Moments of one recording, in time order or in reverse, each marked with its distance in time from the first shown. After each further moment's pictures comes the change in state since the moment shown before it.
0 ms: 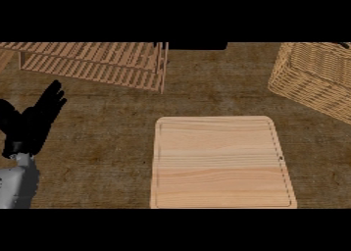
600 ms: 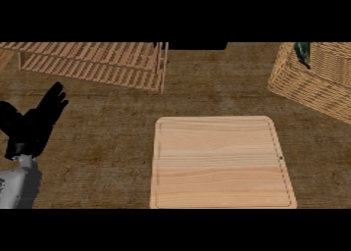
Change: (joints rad) left arm 0.008 -0.011 -0.002 0.003 -0.006 0.002 -0.009; right arm -0.093 -0.066 -0.083 0.242 -0.138 -0.086 -0.218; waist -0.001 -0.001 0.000
